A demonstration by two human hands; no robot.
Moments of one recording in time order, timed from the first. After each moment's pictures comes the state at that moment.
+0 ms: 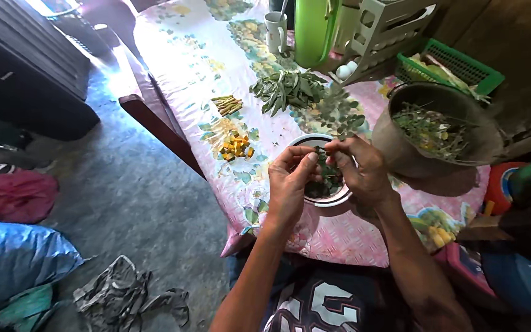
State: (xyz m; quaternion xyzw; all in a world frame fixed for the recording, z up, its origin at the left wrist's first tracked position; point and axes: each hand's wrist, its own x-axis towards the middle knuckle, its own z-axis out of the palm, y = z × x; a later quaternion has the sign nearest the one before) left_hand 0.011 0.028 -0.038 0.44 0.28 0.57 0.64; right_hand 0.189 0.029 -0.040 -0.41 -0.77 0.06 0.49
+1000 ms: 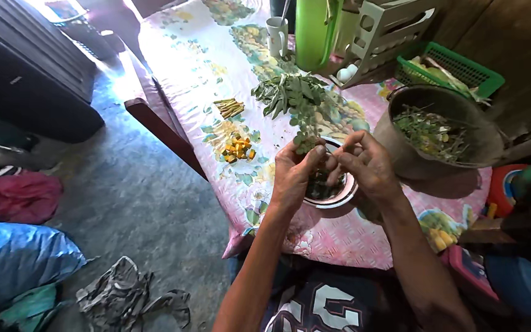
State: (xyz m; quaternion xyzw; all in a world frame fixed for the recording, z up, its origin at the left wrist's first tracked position) left_hand 0.015 0.046 -0.037 0.50 0.21 0.56 0.63; right_hand 0.195 0.019 -0.031 -0.32 -0.64 0.44 0.55
